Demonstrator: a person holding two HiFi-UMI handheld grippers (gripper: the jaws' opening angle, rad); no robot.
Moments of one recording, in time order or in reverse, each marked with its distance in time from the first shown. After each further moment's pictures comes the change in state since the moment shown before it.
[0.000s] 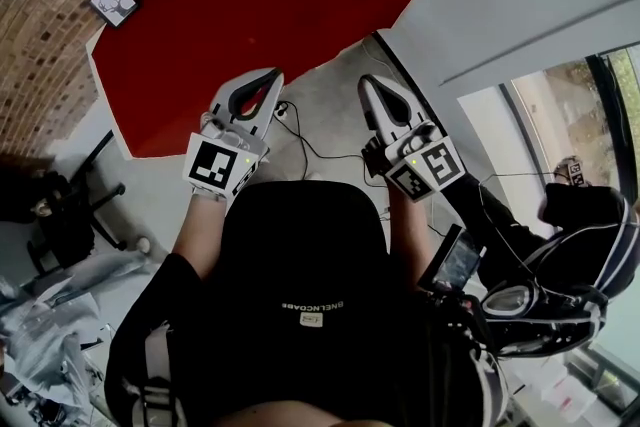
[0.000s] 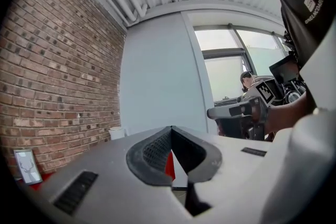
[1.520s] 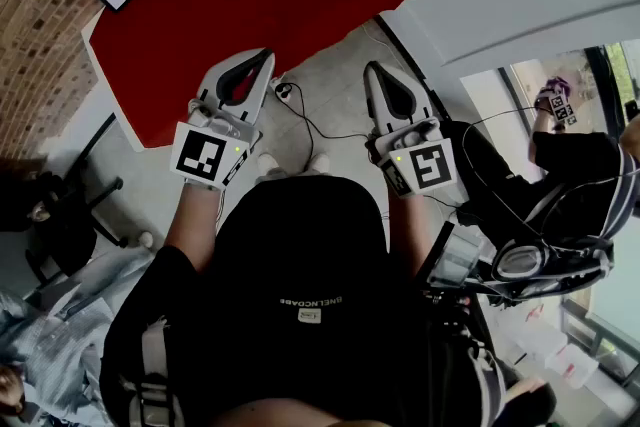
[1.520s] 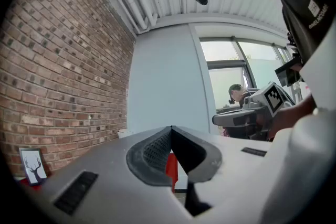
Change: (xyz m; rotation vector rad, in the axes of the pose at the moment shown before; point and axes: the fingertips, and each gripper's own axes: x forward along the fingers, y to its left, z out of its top) left arm -0.079 0.086 0.008 -0.036 -0.073 -0.009; right arm 0.062 0.072 -0.023 -0.337 0.064 -0.193
